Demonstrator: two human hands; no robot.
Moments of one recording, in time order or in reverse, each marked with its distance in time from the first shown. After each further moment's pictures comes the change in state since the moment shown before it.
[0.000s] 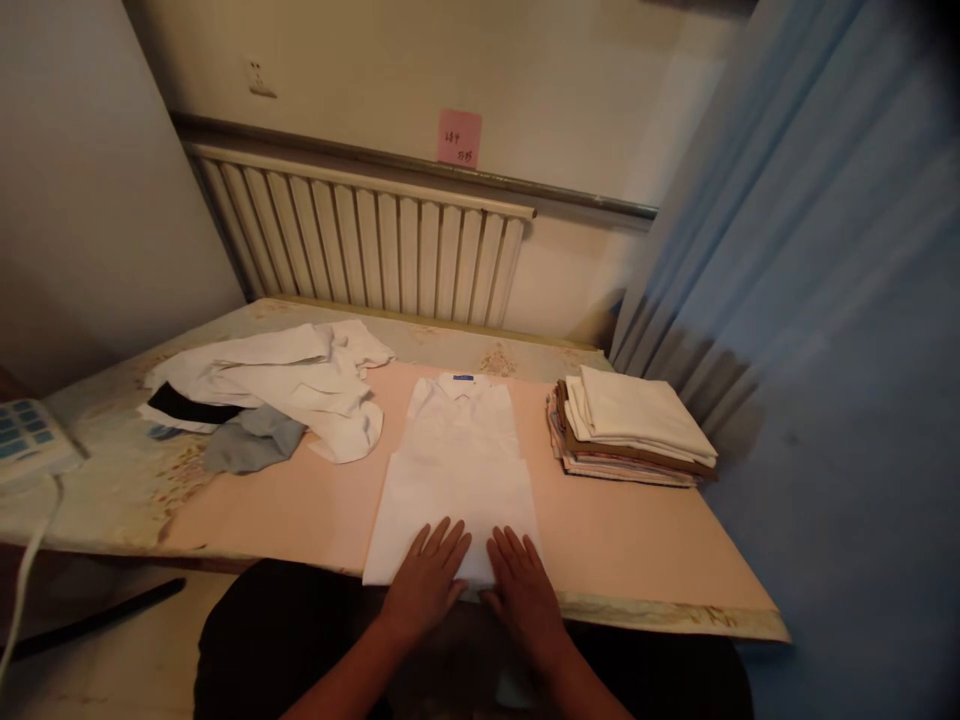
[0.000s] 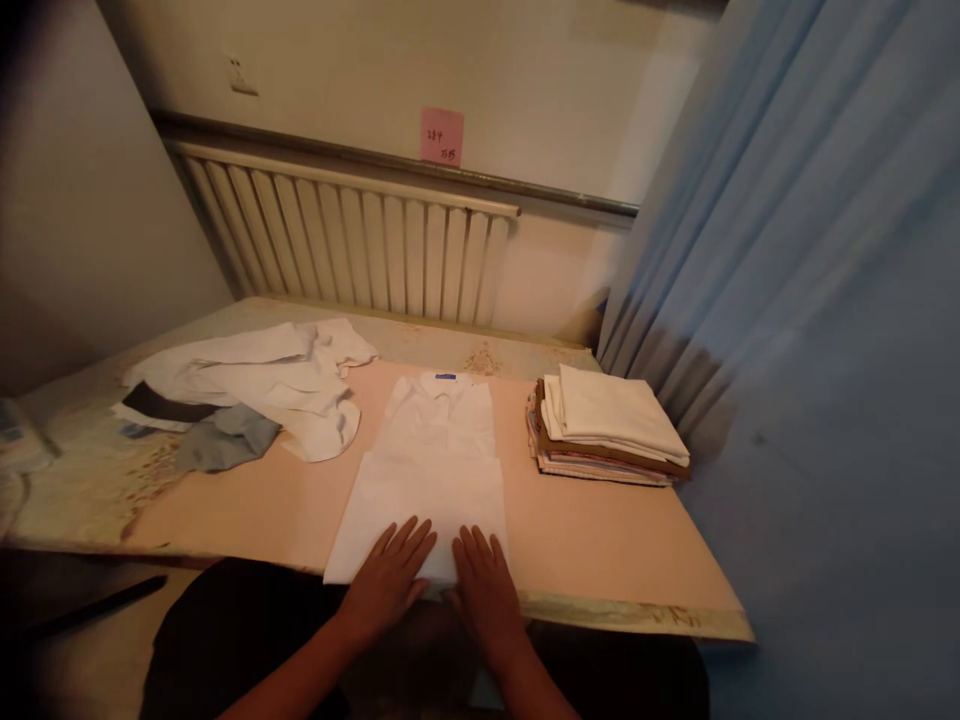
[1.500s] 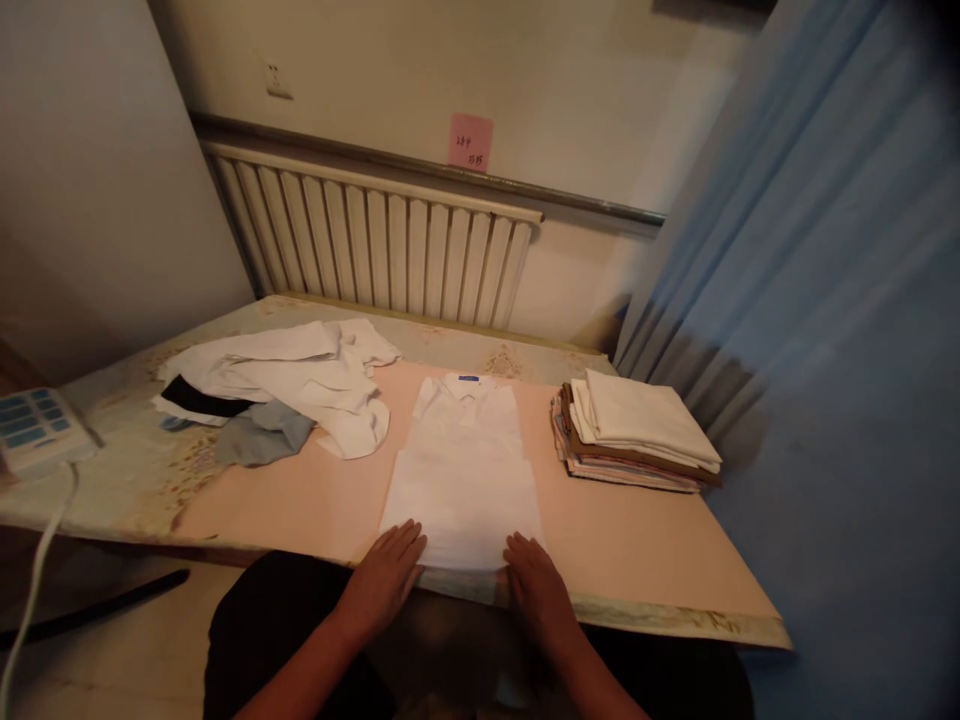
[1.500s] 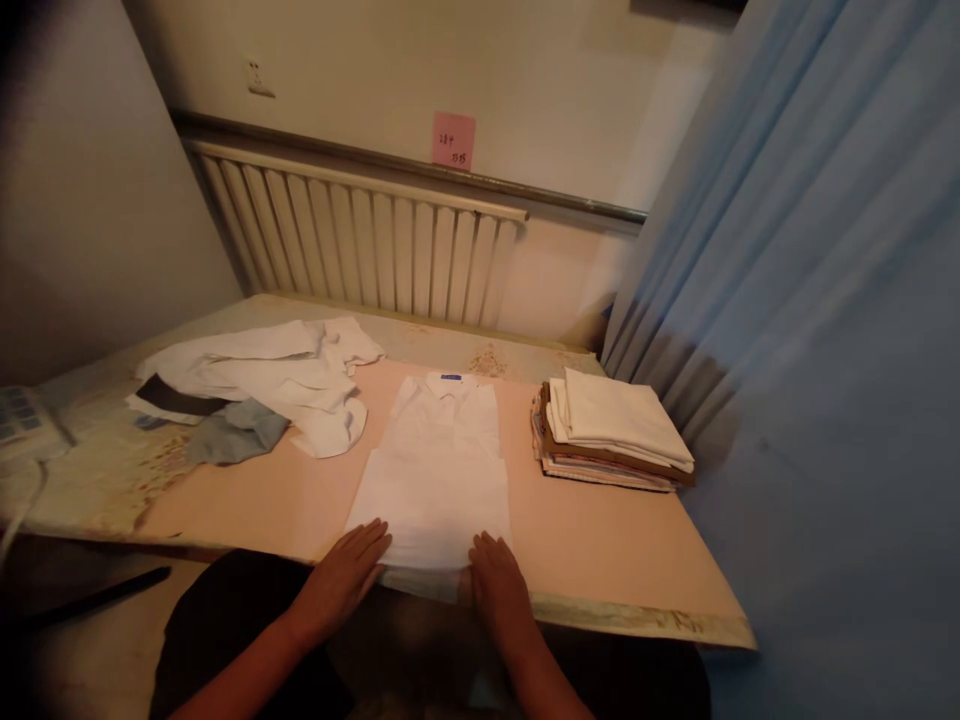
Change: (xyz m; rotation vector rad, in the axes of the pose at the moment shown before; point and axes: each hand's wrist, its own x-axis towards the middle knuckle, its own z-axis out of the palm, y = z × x) left_hand -0.044 -0.058 -0.012 -0.052 0.191 -0.031; right_hand -0.003 0.017 0.001 0.022 0.111 0.008
